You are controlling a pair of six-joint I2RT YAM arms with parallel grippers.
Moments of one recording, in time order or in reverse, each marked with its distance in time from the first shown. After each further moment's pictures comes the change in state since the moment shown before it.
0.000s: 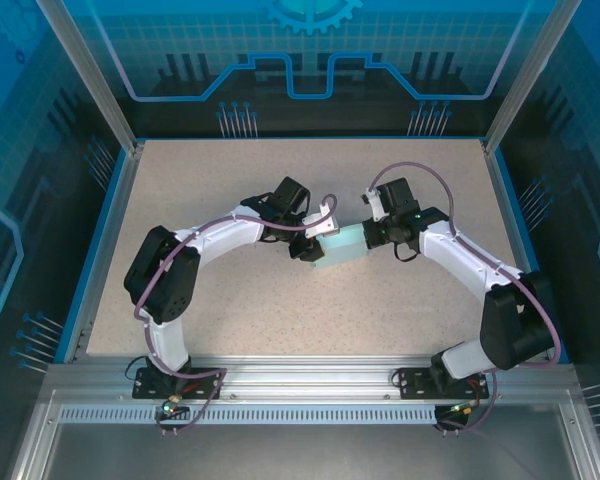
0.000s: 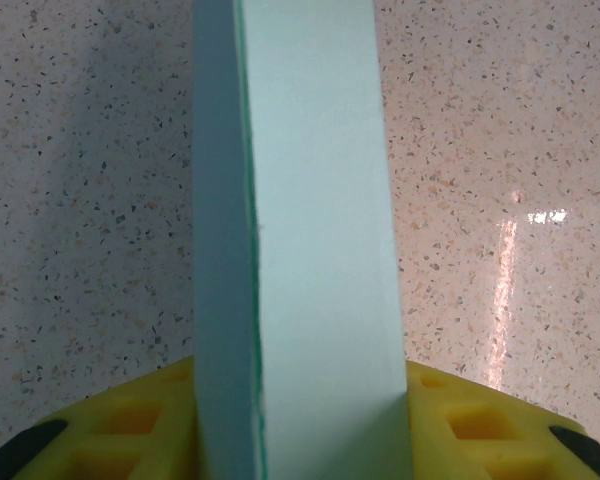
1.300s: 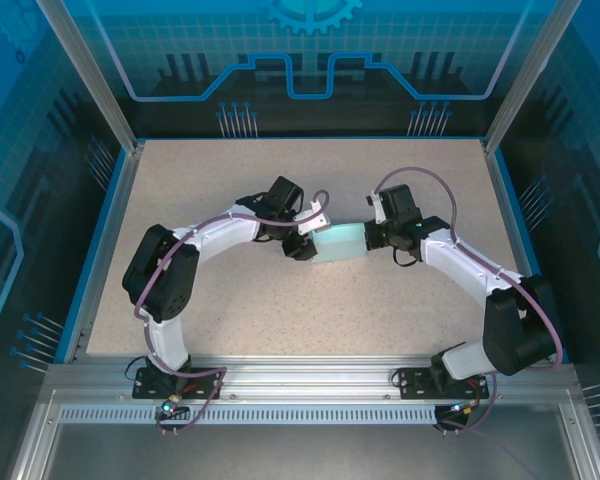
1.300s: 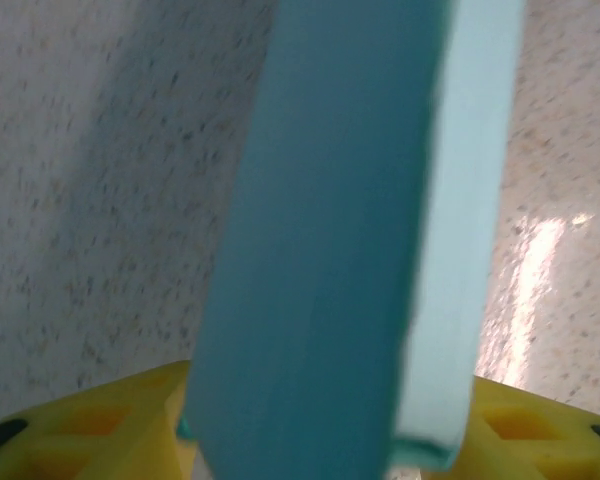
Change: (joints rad) left arm 0.041 -0.002 -0.034 0.003 -0.086 -0.074; right arm 0.002 -0.032 -0.085 0.110 0.014 0.104
